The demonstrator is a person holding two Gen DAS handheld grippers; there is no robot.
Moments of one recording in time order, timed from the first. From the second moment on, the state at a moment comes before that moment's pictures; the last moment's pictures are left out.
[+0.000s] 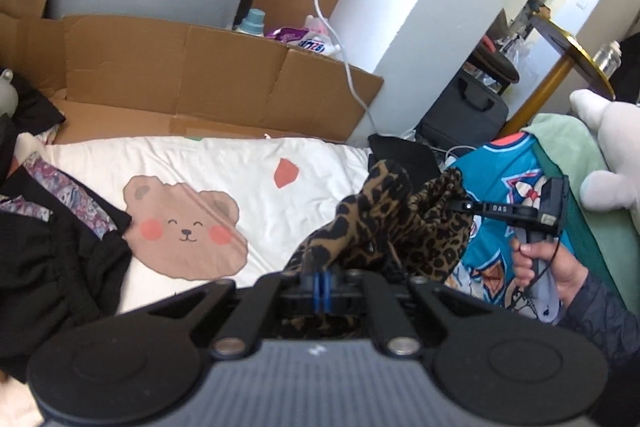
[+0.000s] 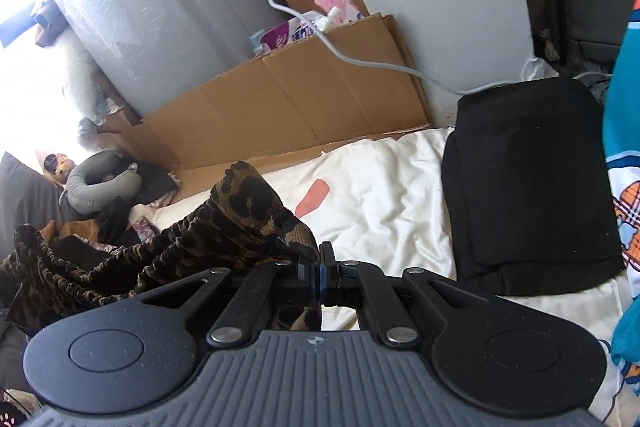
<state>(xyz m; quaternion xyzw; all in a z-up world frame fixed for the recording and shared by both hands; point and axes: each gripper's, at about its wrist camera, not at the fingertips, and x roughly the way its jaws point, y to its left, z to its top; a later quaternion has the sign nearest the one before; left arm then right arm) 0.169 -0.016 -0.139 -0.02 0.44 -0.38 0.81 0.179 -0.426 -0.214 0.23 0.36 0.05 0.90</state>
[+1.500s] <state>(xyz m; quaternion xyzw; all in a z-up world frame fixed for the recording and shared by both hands) 0.337 -0.028 -0.376 0.00 0.50 -0.22 0.84 0.341 -0.397 -0.337 0.19 0.46 0.01 0.87</state>
